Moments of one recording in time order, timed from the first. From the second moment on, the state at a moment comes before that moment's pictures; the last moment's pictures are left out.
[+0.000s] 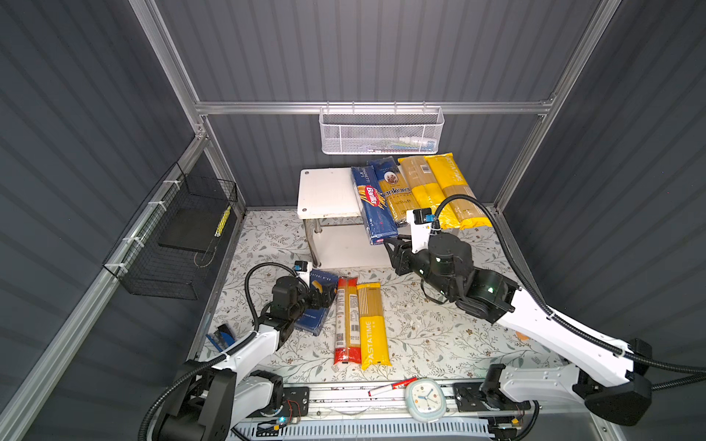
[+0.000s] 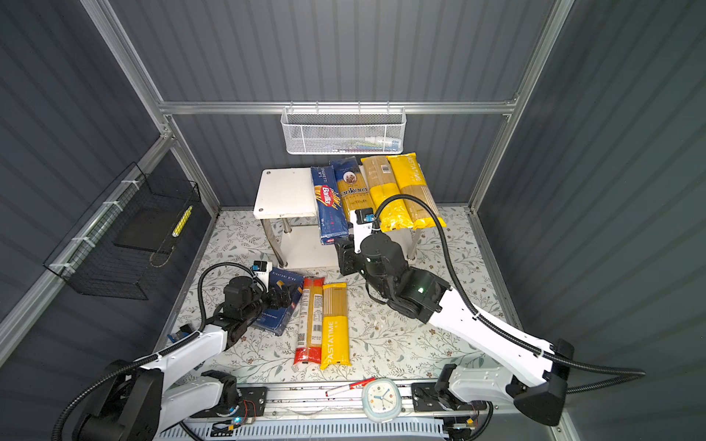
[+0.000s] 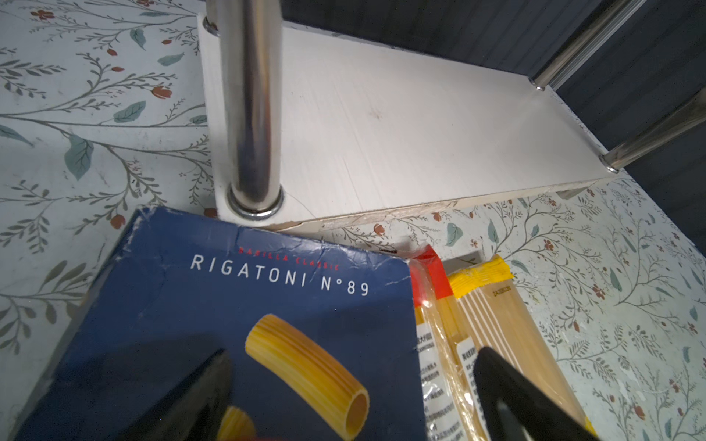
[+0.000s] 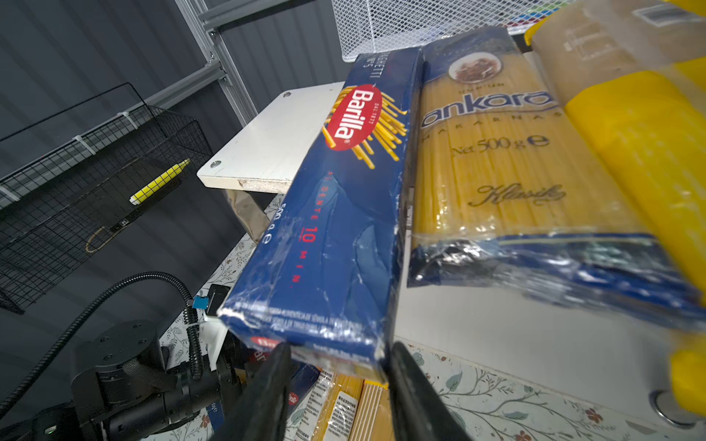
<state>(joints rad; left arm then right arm) -0.30 1.14 0.35 0.28 0.21 -0.25 0.95 1.24 1.29 -0.33 0.35 0.38</state>
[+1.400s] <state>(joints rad) -0.30 0.84 0.28 0.28 0.14 -0.25 1.09 1.29 1.29 -0.17 0.10 0.20</state>
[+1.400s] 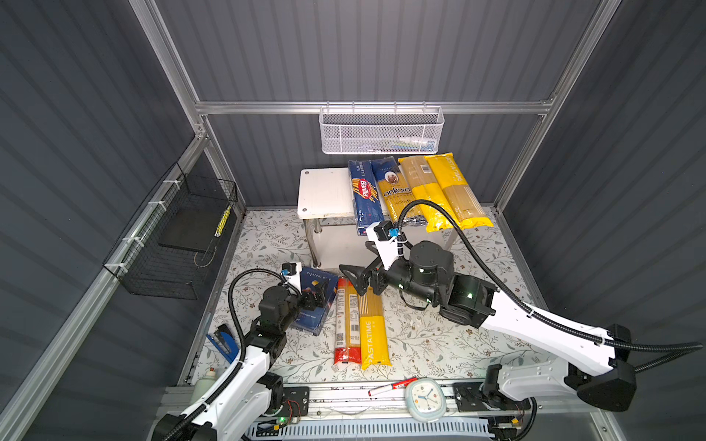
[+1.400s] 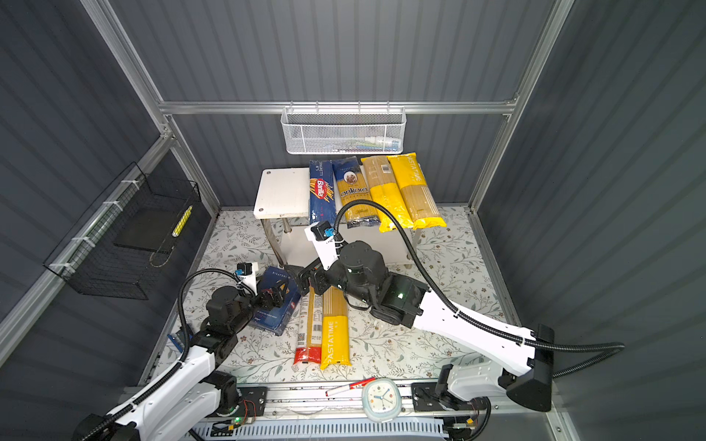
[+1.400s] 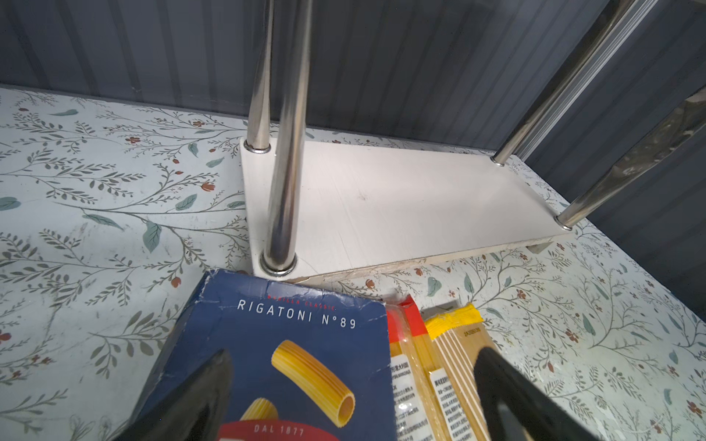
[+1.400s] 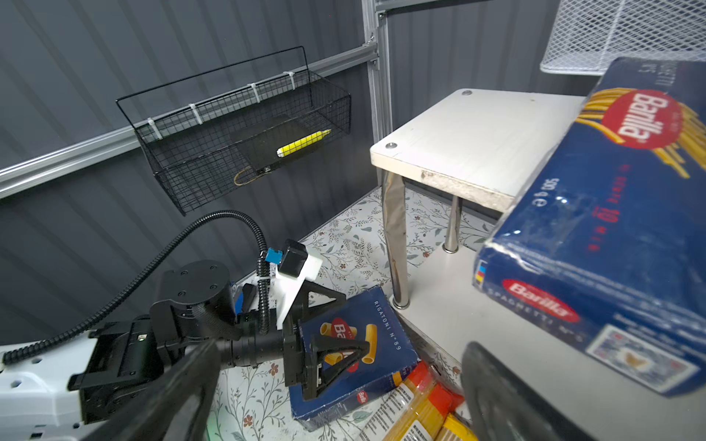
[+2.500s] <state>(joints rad) -0.30 0.89 0.28 0.28 0.12 -0.25 1.15 1.22 0.89 -0.52 0.36 0.78</state>
